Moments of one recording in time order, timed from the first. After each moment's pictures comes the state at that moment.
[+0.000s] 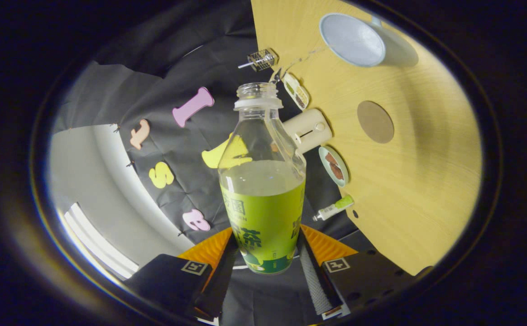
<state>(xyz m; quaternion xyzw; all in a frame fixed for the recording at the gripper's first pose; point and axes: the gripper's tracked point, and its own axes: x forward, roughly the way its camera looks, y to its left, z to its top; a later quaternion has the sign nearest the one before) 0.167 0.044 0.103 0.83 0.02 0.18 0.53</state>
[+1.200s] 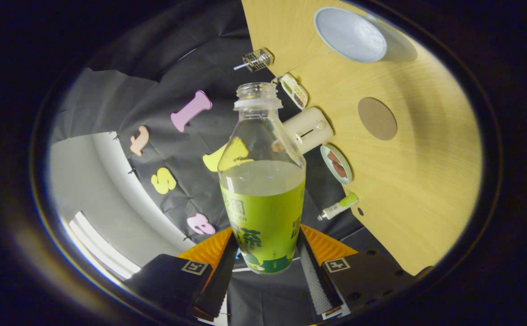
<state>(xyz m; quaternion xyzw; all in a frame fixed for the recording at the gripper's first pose) 0.172 0.041 0.103 0.84 0.02 0.18 0.51</state>
